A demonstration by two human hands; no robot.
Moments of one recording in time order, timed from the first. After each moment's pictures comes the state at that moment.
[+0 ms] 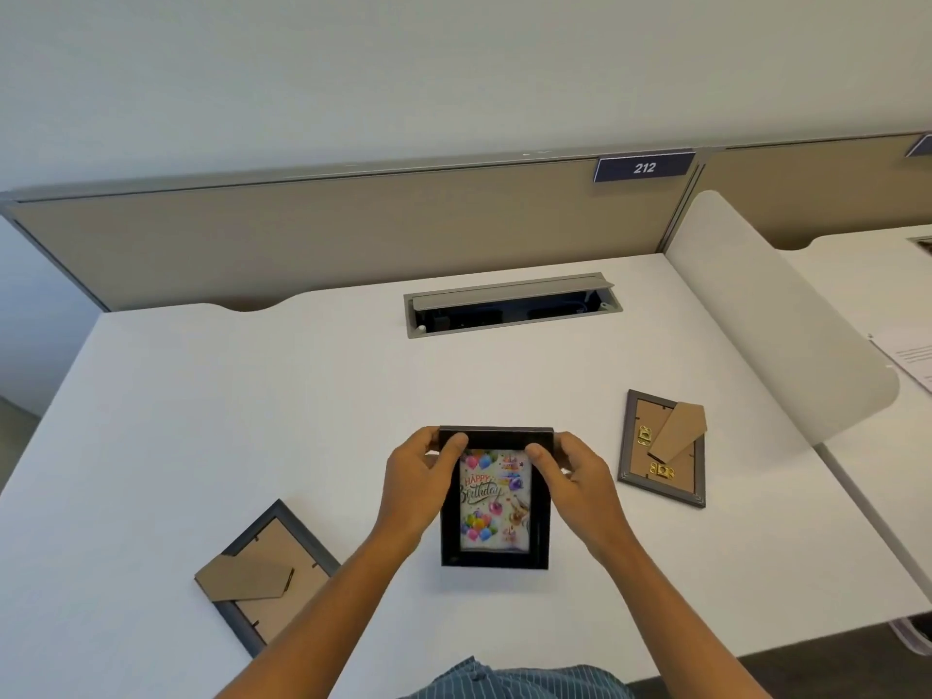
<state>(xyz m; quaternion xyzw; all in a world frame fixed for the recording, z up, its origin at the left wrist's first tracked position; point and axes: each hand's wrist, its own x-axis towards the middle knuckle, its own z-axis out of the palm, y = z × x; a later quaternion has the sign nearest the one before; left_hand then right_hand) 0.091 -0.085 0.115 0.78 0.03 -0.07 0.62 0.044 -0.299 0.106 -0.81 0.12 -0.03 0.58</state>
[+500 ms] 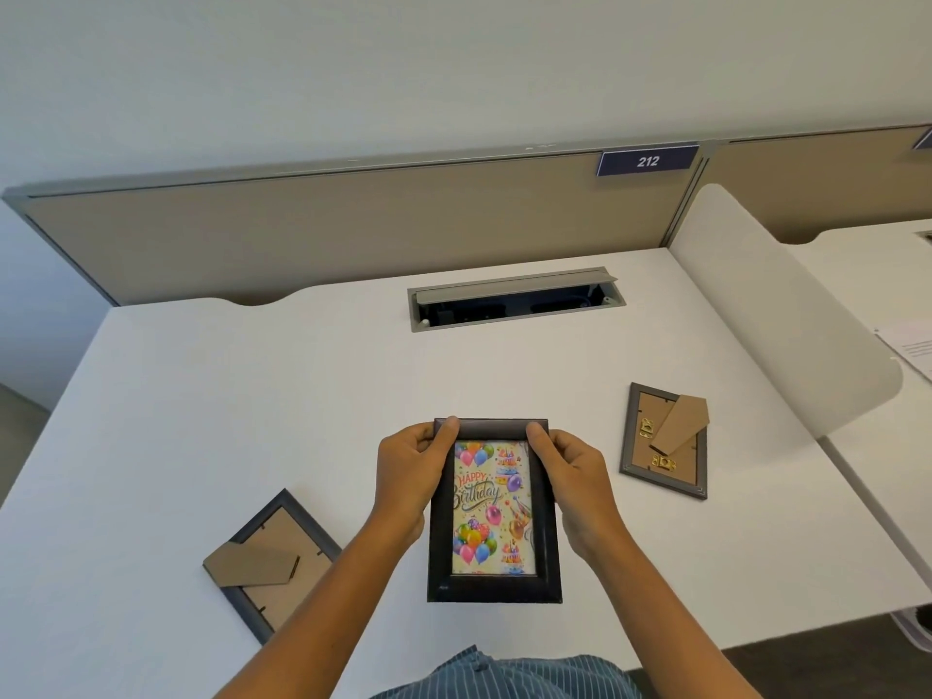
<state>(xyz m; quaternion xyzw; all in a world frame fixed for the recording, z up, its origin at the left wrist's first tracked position) 0.082 -0.084 0.133 0.72 0.15 -0.08 0.67 0.037 -0.272 0.127 -0.66 0.27 0.01 0.70</state>
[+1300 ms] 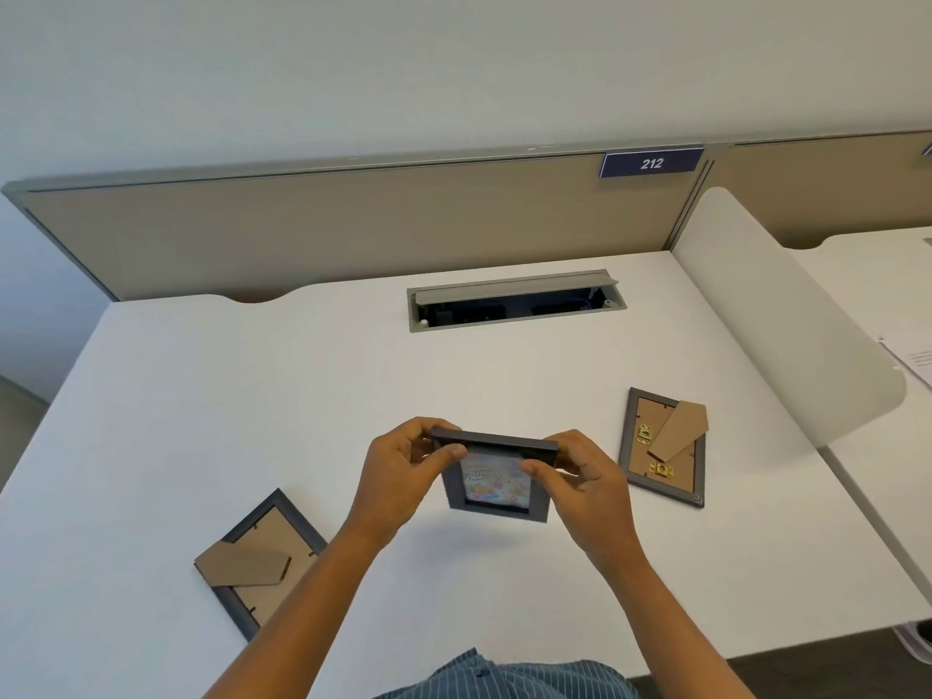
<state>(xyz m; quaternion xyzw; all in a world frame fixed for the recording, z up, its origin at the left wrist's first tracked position) 0.083 -0.068 0.141 0.75 -0.04 -0.06 0.65 0.026 -0.303 0.121 -0.79 0.04 -0.13 0.60</state>
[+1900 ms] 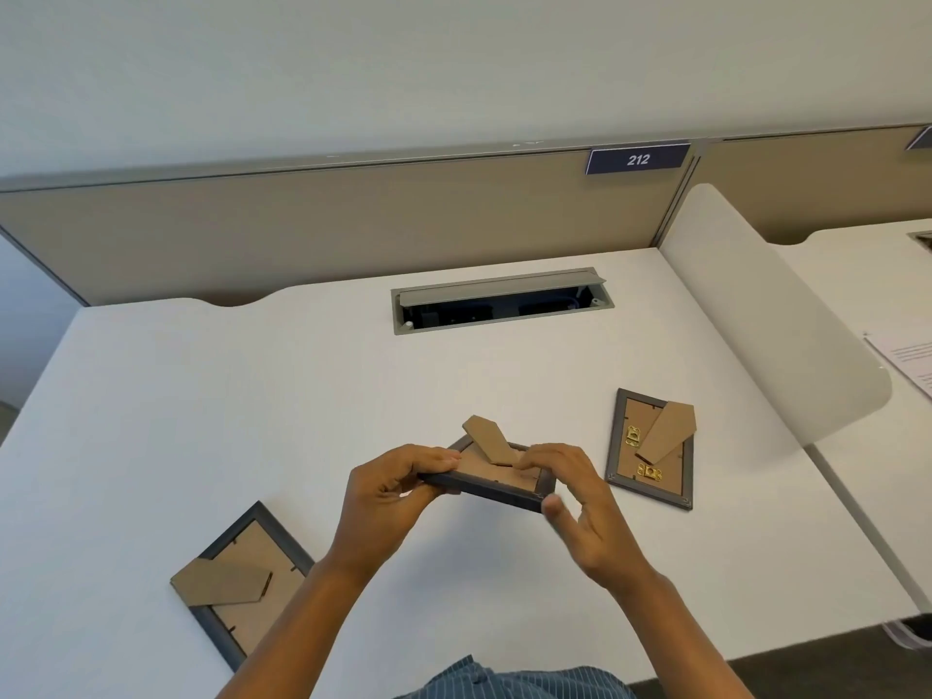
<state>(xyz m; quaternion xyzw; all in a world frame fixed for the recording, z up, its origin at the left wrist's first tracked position) 0.073 -0.068 0.130 0.76 -0.18 0.04 0.62 0.011 -0.326 0.122 -0.84 -0.06 -0.06 0.53</state>
